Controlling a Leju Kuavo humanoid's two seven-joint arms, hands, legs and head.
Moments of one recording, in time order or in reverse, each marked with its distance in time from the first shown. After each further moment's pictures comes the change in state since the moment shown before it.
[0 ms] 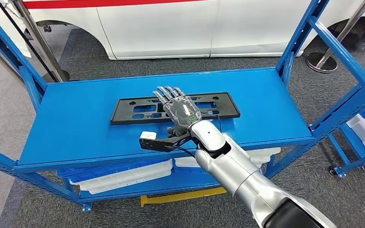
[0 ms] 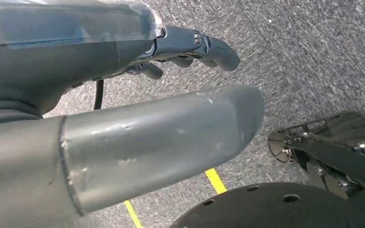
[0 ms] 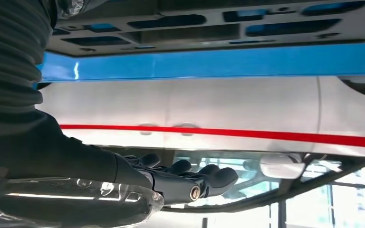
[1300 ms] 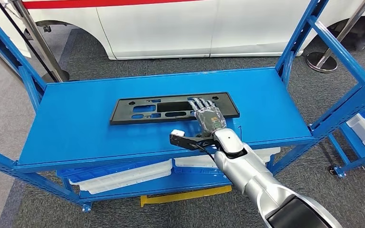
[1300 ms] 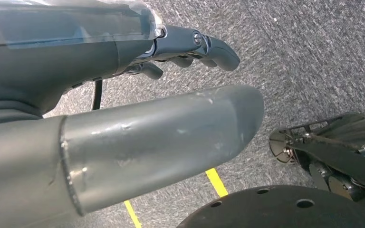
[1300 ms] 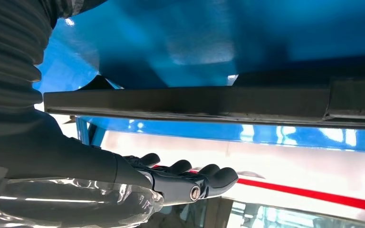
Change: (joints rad) left arm 0.018 -0.002 -0.003 -0.008 0.034 0.011 -0.015; right arm 0.000 -0.026 -0.126 0.309 0.024 -0.095 0.000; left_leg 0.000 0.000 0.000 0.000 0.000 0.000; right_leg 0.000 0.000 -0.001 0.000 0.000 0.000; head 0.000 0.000
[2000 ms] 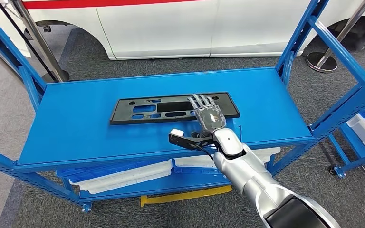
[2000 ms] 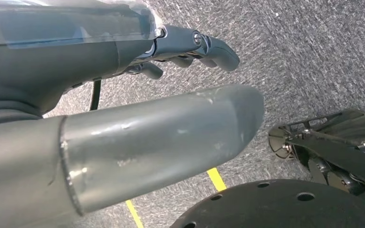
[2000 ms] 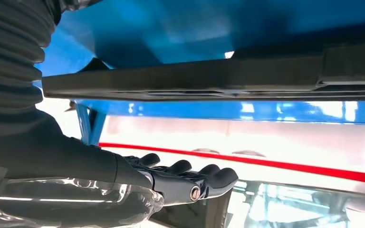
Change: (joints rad) left arm -0.016 -0.016 -0.001 0.047 0.019 -0.014 -0.026; right arm 0.000 0.014 -0.022 0.024 0.069 -0.089 -0.007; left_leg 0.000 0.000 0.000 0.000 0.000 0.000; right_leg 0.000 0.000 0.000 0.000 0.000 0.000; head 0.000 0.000
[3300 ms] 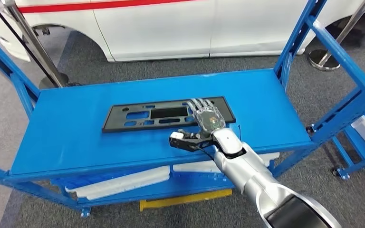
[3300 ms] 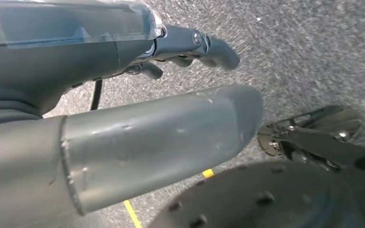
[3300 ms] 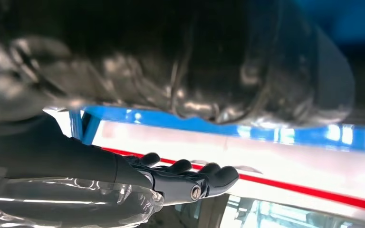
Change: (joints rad) left arm -0.019 -0.006 -0.032 0.020 0.002 0.000 -0.010; right arm -0.008 0.000 0.000 0.000 0.019 0.090 -0.009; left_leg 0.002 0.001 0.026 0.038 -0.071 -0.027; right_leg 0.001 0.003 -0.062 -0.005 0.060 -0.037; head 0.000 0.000
